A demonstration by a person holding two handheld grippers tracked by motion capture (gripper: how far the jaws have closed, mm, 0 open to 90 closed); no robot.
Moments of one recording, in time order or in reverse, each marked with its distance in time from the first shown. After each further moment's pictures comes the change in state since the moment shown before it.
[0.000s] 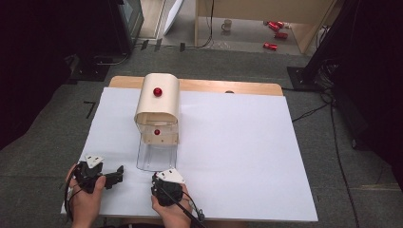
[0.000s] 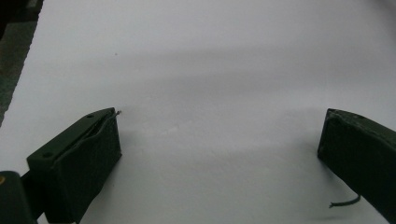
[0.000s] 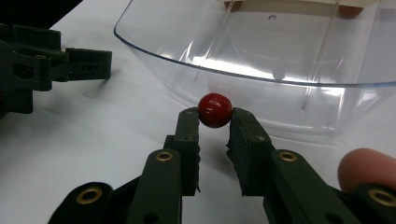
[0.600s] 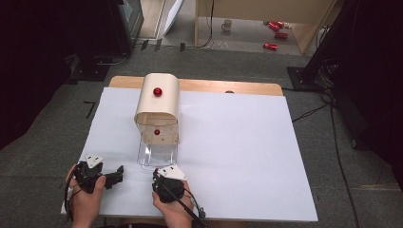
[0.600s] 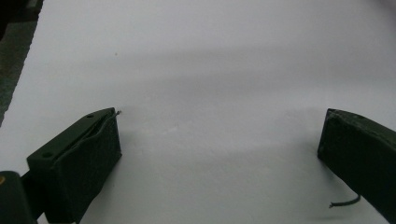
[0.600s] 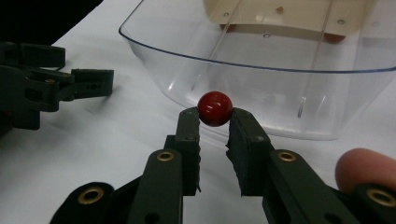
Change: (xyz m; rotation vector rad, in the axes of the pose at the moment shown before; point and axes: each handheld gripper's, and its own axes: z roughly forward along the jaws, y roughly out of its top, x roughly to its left) left arm 0.000 0.000 0.000 -0.001 0.000 -0.001; right arm -0.002 0.013 -0.007 -0.019 -0.001 -0.003
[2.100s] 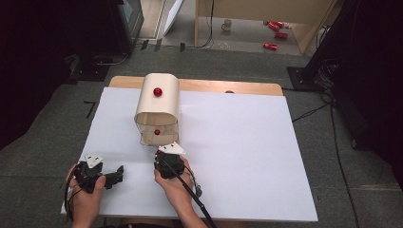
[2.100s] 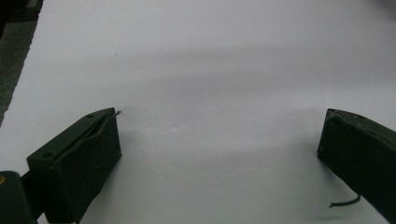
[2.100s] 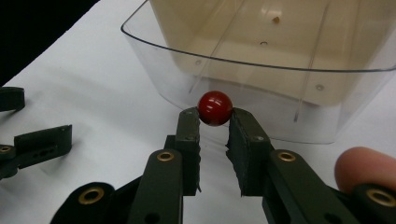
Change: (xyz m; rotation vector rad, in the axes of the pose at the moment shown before) left arm 0.000 0.000 0.000 0.000 0.000 0.000; right arm -0.021 0.048 0.034 0.017 -0.024 -0.013
